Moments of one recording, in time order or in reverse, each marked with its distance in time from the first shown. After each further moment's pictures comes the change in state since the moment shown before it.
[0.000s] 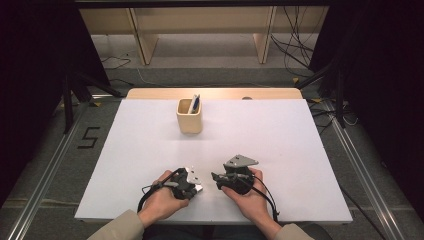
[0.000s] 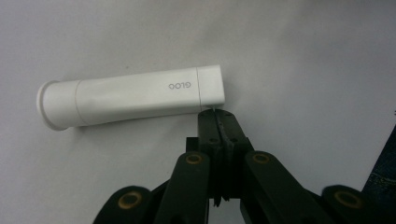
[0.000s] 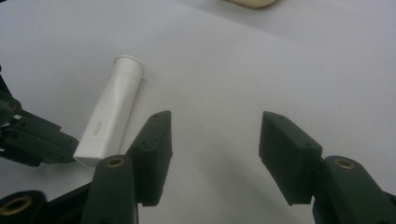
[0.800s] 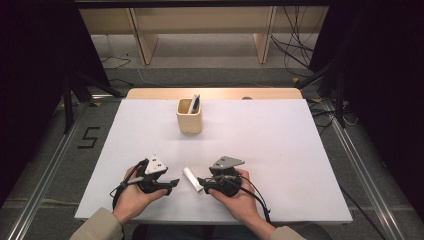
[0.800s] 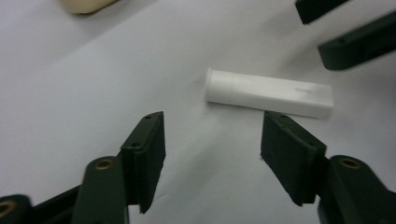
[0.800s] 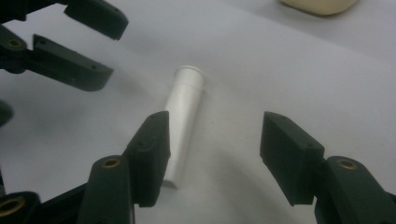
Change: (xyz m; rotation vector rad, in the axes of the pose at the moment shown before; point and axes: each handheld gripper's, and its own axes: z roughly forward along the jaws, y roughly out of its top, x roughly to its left) left arm 0.049 -0.056 -0.037 -0.308 0.163 -0.286; right arm 0.030 0.013 0.015 0.016 0.123 -0.044
